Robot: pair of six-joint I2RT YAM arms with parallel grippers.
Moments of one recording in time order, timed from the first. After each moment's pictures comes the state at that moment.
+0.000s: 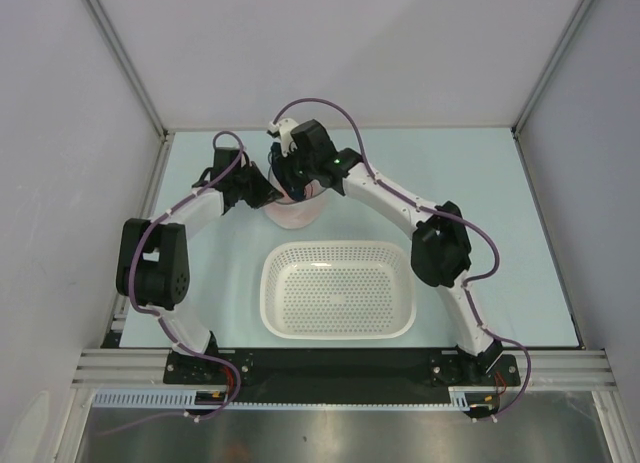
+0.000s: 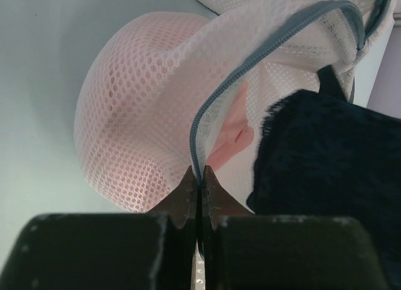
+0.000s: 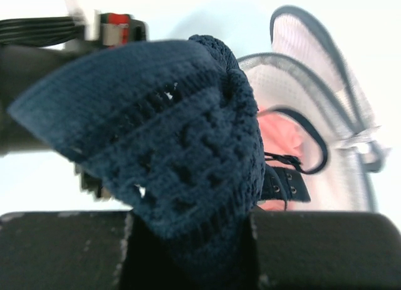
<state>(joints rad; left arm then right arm) -0.16 1.73 1.14 -0.16 0.35 -0.78 0.76 2.22 2.11 -0.47 -0.12 0.03</state>
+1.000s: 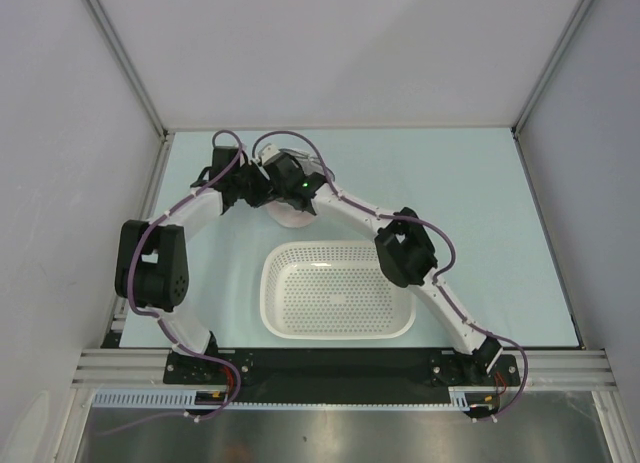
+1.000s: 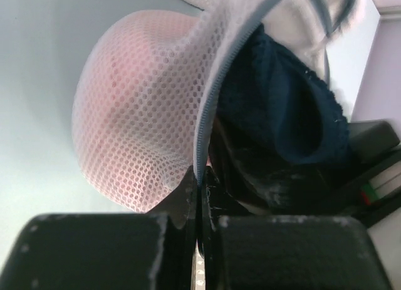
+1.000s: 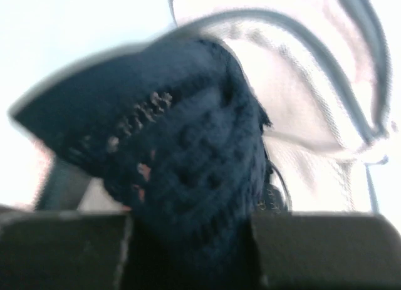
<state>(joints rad) -0.16 1.72 1.14 -0.16 0.38 -0.77 0.83 2.47 2.25 -0.47 0.37 -0.15</state>
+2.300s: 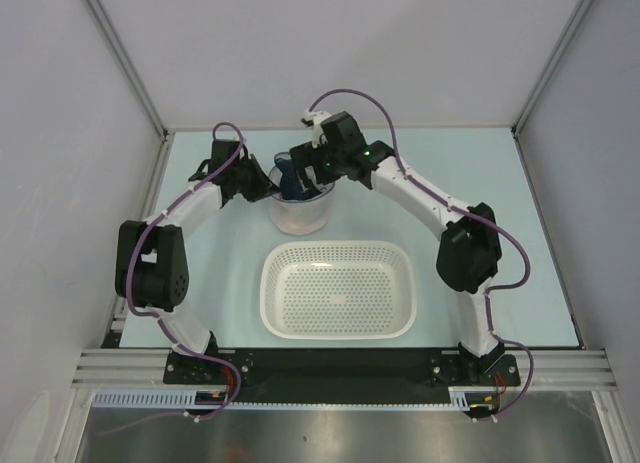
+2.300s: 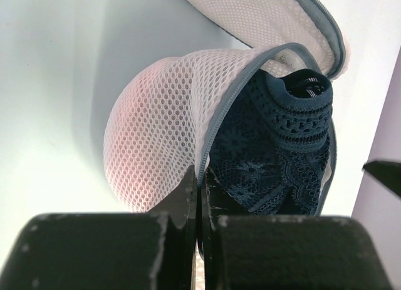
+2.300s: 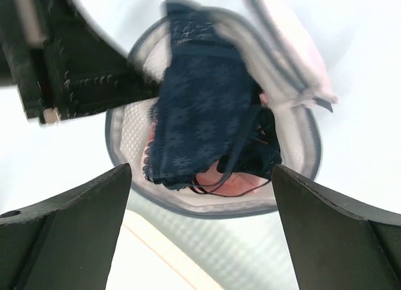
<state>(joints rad) -0.16 1.72 1.22 -0.26 0.32 -0.69 0.70 2.06 1.97 -0.57 -0.11 0.14</state>
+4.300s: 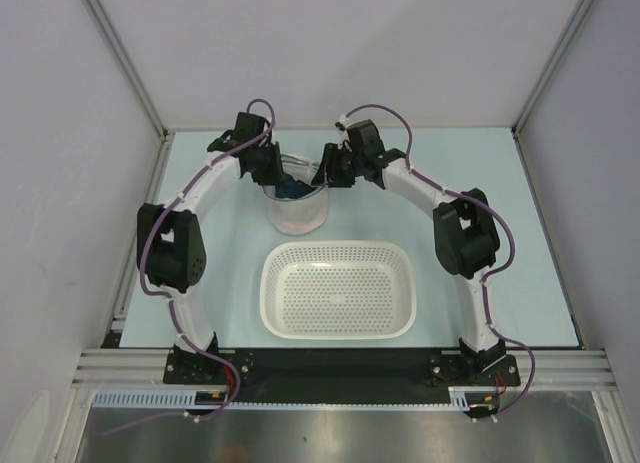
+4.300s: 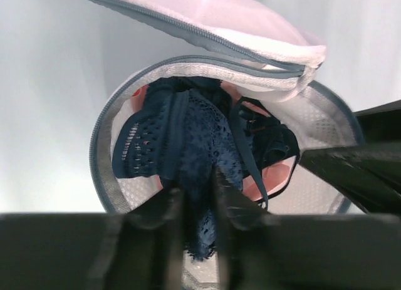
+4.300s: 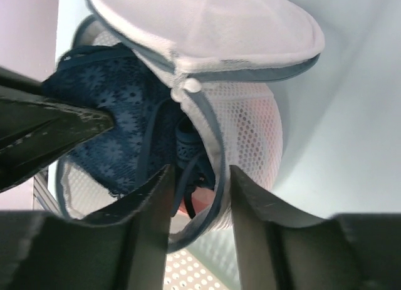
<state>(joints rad) -0.27 1.90 1.62 -0.65 0.16 -0.35 0.52 2.14 1.78 -0.30 -0.39 0.55</state>
